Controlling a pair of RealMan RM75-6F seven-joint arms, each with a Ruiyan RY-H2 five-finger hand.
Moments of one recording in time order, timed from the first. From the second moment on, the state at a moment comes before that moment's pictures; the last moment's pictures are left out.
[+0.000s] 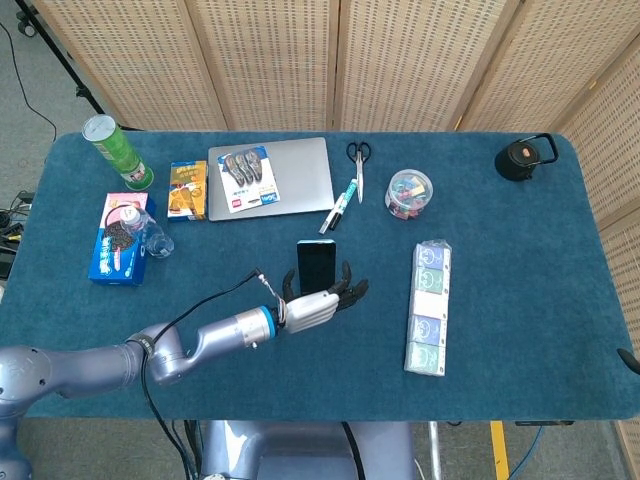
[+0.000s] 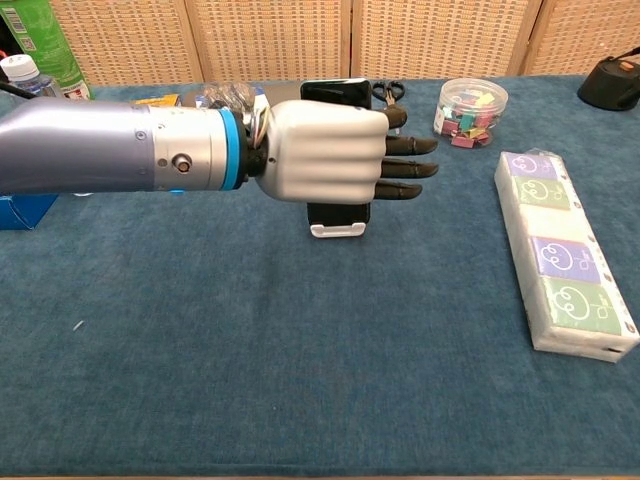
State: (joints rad) left arm -1.12 -1.60 -0.12 -1.33 1.69 0.67 1.37; right arm -0.05 -0.88 0.18 -1.71 -1.36 1.54 0.42
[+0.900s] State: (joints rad) left arm -0.67 -1.20 -0.01 -1.45 1.79 1.54 0.43; right arm -0.05 -0.90 0.16 -1.75 -1.39 1.57 0.32
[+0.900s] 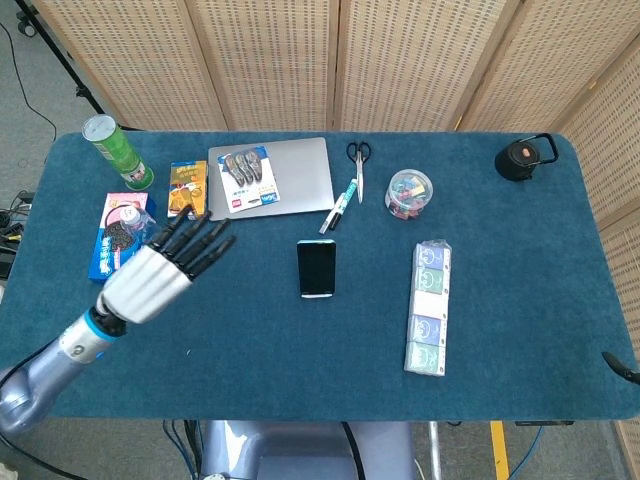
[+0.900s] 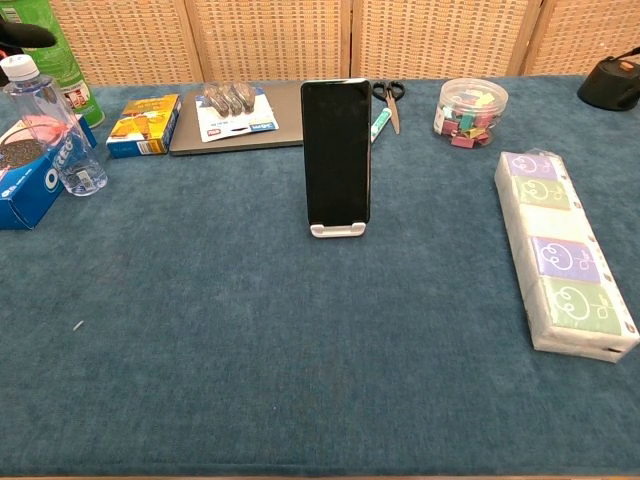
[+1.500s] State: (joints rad) left arm -0.20 -1.20 0.07 -1.50 1.48 1.70 -0.24; right arm -0.03 -0.92 0.15 -1.75 -1.41 1.57 0.27
